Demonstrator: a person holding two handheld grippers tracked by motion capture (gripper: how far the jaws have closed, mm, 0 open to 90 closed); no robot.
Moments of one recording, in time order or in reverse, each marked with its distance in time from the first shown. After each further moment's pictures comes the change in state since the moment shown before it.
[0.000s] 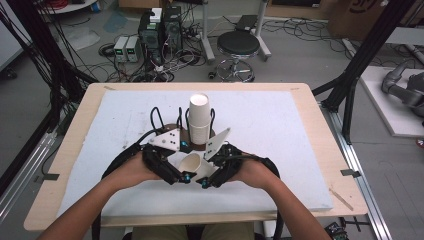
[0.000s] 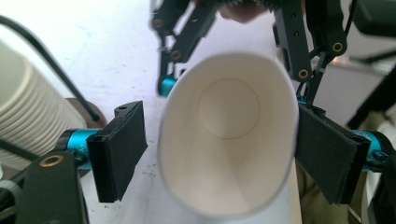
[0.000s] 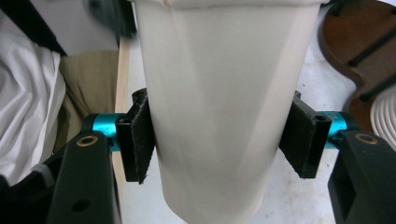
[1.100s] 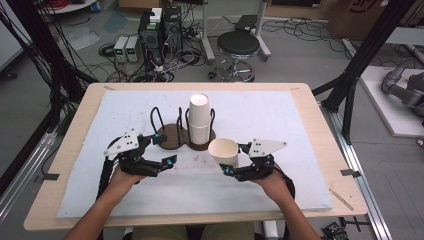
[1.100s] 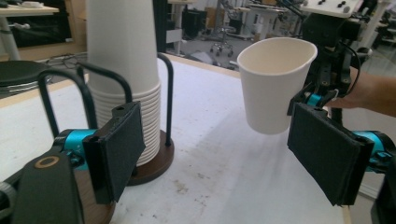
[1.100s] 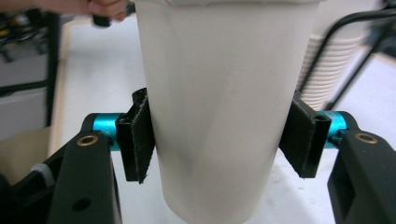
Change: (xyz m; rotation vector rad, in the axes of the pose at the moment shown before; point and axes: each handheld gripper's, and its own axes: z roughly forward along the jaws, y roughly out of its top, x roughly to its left) left arm 0.009 -0.081 -0.024 -0.488 0.255 -0.191; right arm 0.002 -0.093 -0.029 -0.444 -0.311 0.174
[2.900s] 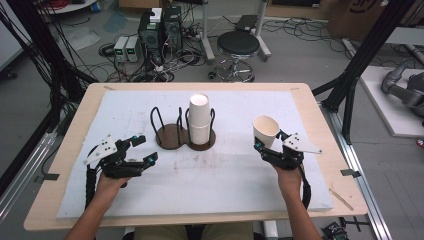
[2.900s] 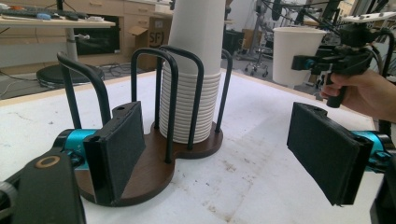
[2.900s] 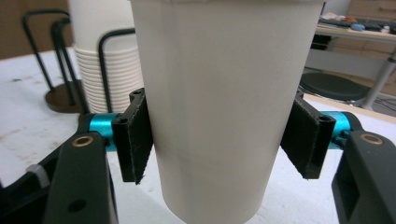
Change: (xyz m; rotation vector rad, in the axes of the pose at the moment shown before) left arm 0.020 -0.029 -0.039 -0.084 0.155 -0.037; right arm -0.039 -0.038 -0.050 -0.156 -0.551 0.169
